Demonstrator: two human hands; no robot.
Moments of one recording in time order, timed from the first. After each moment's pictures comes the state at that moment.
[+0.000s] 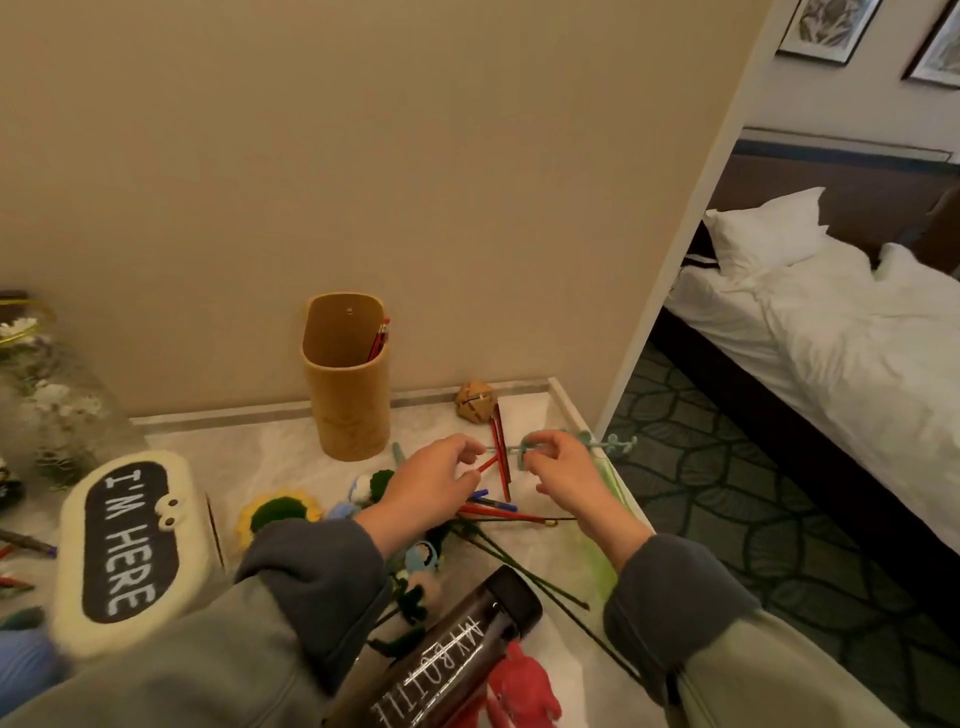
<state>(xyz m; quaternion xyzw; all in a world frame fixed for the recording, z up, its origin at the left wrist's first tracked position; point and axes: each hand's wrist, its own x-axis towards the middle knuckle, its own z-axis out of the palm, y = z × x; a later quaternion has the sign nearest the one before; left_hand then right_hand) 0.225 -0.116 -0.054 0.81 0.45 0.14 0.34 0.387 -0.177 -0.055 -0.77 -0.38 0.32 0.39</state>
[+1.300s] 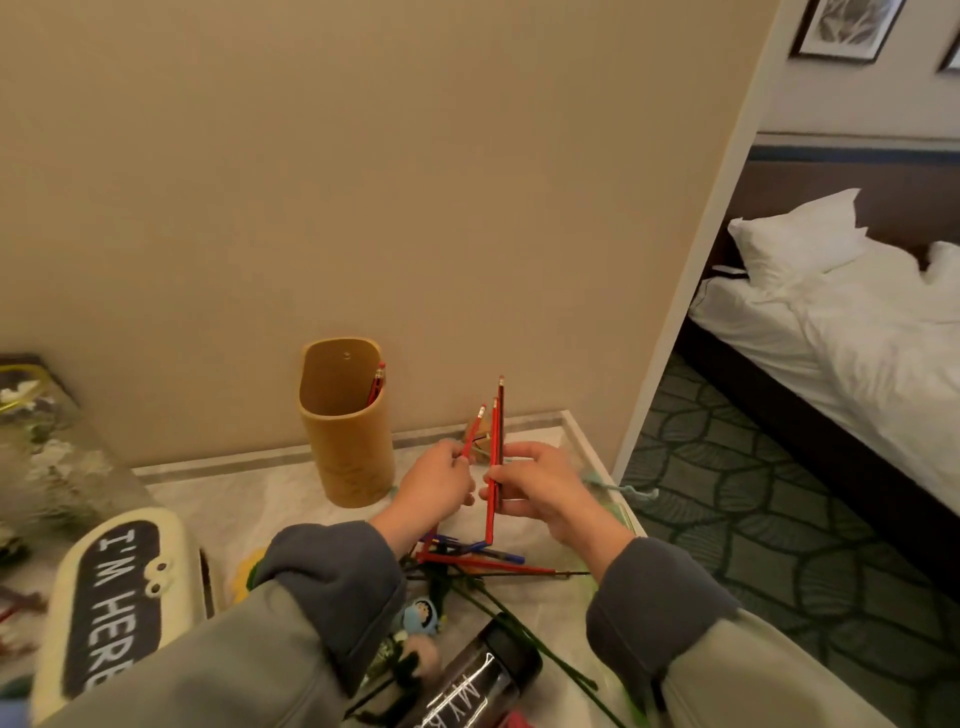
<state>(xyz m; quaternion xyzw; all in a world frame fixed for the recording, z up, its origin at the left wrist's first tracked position) 0.260 -0.067 -0.049 0.70 0.53 0.19 0.44 0.382 -0.134 -0.029 -0.63 -0.27 0.52 0.51</state>
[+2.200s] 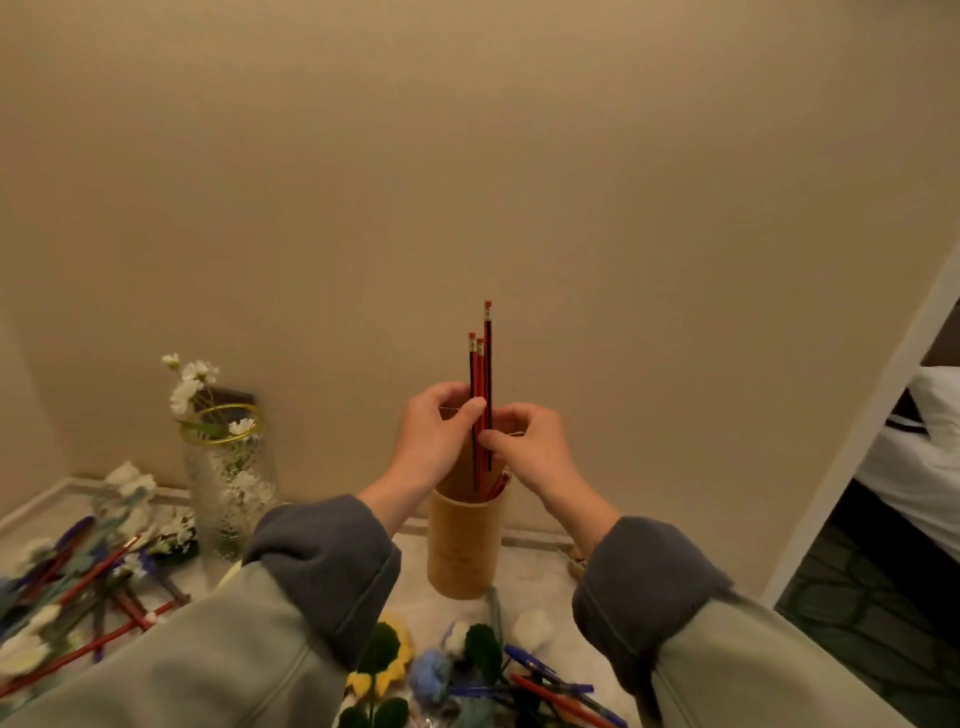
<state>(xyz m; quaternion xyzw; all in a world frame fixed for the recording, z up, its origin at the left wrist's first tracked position) 0.151 0.002 0.070 0.59 0.46 0.56 0.35 0.279 -0.021 0.076 -0.56 -0.59 0.32 0.48</state>
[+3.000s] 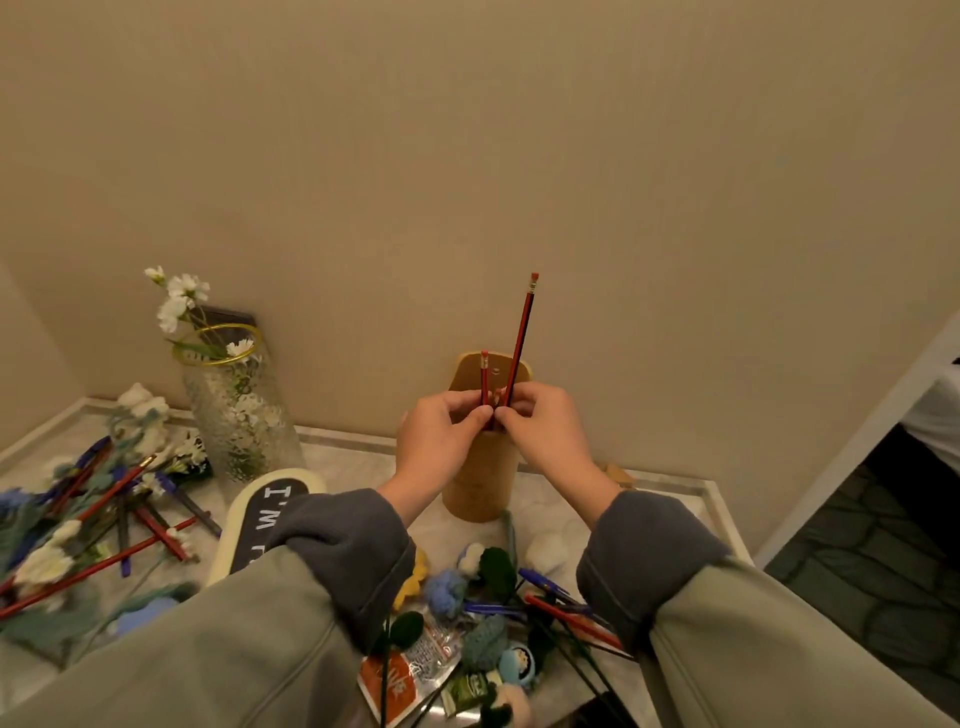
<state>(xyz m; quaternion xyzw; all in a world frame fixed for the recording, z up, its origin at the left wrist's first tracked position) 0.148 -0.011 -0.012 0.61 0.57 0.46 0.30 0.280 -0.013 0.008 -0.61 -0.62 0.28 0.41</state>
